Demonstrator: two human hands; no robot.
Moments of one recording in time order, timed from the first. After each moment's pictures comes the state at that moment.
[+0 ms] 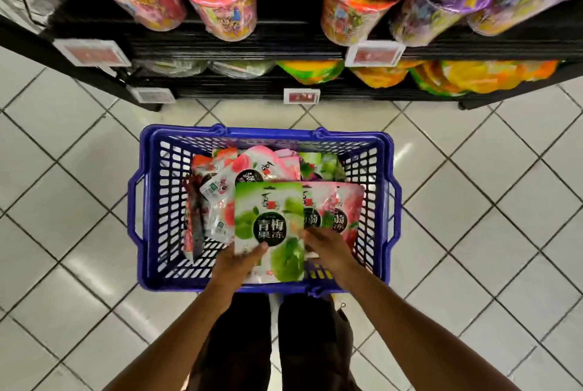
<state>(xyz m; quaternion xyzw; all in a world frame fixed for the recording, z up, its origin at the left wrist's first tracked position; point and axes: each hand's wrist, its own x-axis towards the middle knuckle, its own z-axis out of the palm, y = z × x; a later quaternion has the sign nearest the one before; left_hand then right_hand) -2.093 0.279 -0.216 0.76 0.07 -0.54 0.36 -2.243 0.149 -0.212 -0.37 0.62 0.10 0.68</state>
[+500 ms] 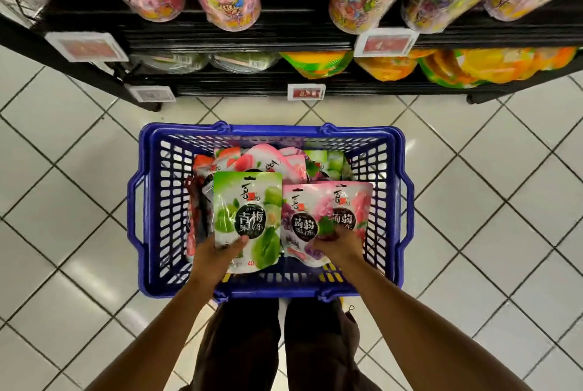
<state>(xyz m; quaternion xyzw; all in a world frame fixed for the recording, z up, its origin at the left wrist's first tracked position) -2.043 0.297 -0.237 0.80 0.00 -0.52 0.31 -2.253 0.151 -0.264 -0.50 0.67 0.20 0.51</state>
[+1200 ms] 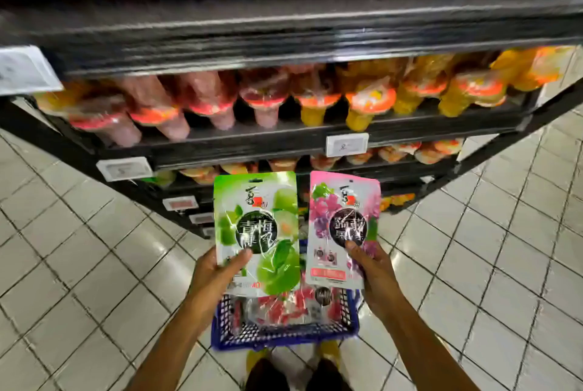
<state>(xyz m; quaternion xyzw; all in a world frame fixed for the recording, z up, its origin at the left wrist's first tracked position) -1.987 0.214 0.220 0.68 -0.14 -0.50 0.51 -2.236 0.084 0.205 -0.29 0.52 -0.29 0.75</state>
